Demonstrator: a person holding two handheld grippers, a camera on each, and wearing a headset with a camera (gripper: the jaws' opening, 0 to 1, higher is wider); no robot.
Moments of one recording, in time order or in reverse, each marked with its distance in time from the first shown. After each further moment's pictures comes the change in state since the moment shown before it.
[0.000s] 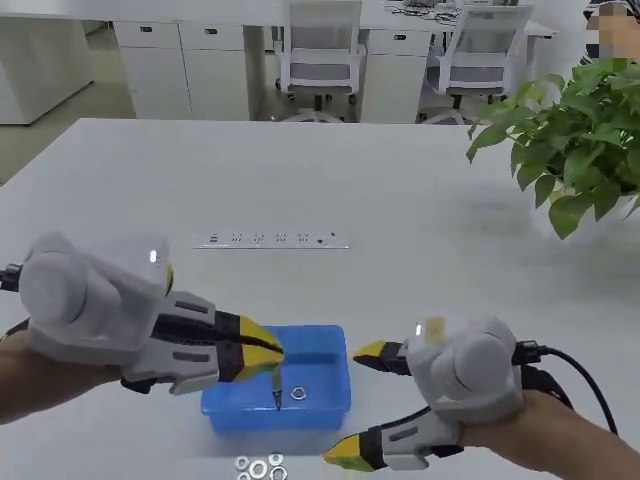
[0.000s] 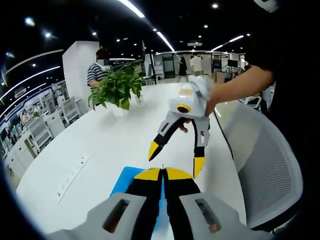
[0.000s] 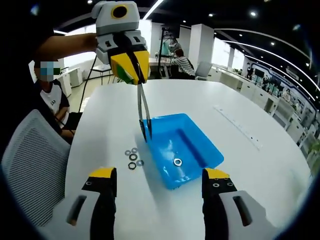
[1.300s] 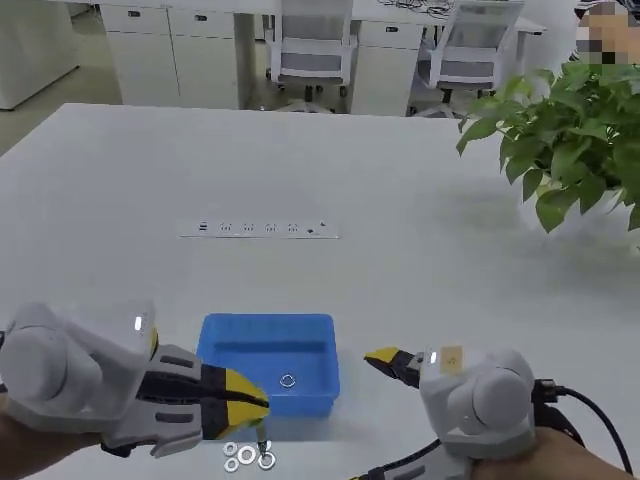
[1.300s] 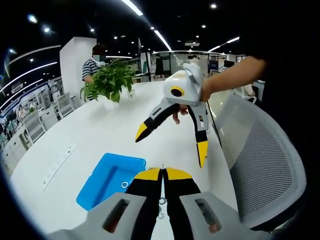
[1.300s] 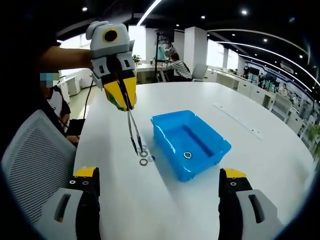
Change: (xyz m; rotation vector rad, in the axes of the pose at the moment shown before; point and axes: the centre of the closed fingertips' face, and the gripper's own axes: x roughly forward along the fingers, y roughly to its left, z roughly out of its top) left arm 0.012 -0.039 -0.039 -0.029 0.002 -0.049; right arm -0.006 0.022 -0.012 0.054 -0.058 -0.012
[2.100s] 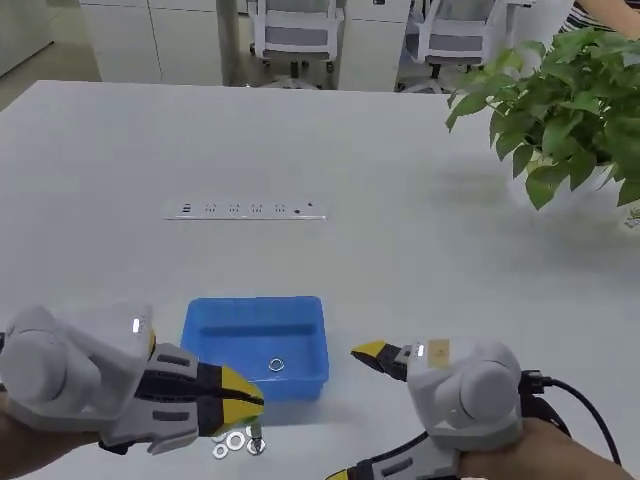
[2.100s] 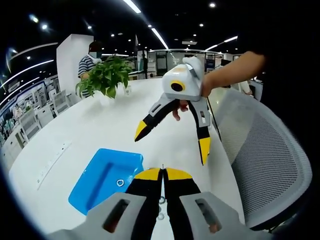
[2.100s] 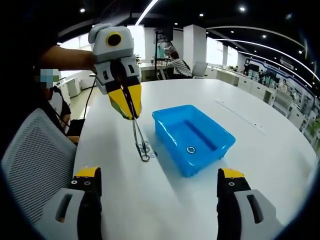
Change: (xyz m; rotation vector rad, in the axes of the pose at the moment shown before) left arm 0.015 0.002 -0.017 0.000 0.016 -0.035; right arm 0.006 0.003 -0.011 0.027 0.016 0.012
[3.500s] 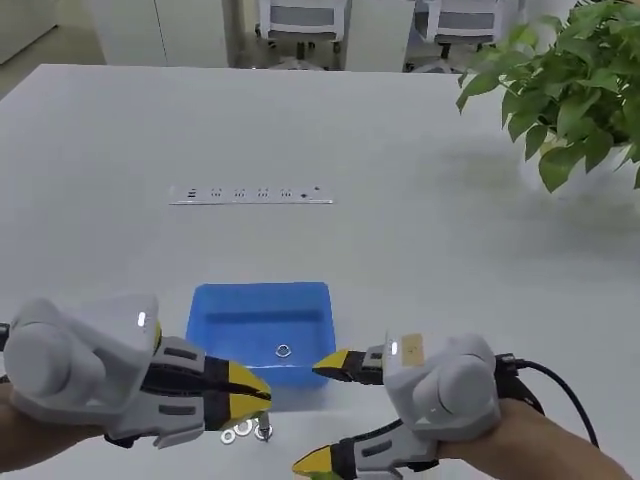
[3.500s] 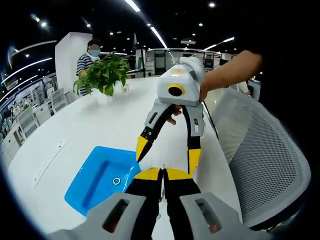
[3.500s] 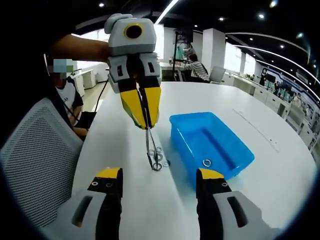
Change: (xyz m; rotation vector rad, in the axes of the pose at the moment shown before) left arm 0.002 -0.004 -0.003 -0.014 0.008 -0.018; right arm 0.026 0.021 0.011 -0.115 -0.006 0.118
